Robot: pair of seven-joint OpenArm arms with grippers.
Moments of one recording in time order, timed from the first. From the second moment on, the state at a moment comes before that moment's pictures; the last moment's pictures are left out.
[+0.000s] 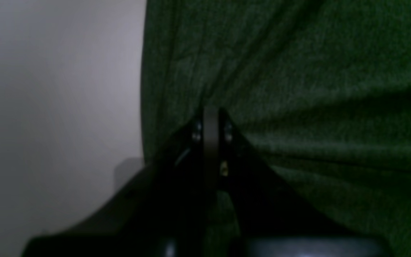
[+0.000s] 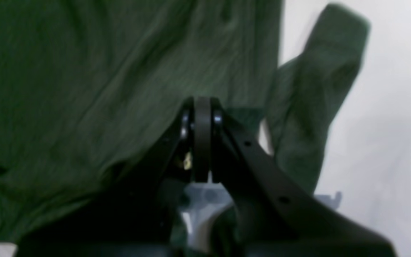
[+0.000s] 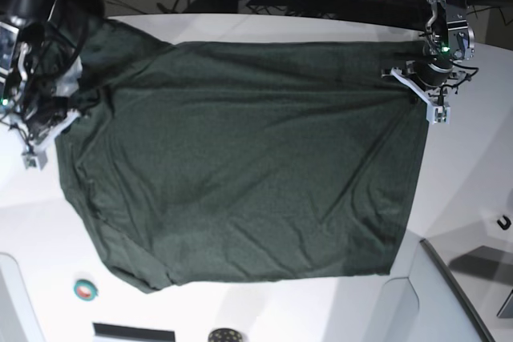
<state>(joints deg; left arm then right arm) 14.1 -16.9 -16.1 70.7 -6.2 -14.0 22.4 0.7 11.1 24.2 71.6 9.0 24.5 -49.1</state>
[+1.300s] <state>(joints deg) 14.8 -14.6 -23.4 82.2 -5.8 -14.9 32.5 -9.6 9.9 21.2 90.9 8.8 21.9 -40.9</state>
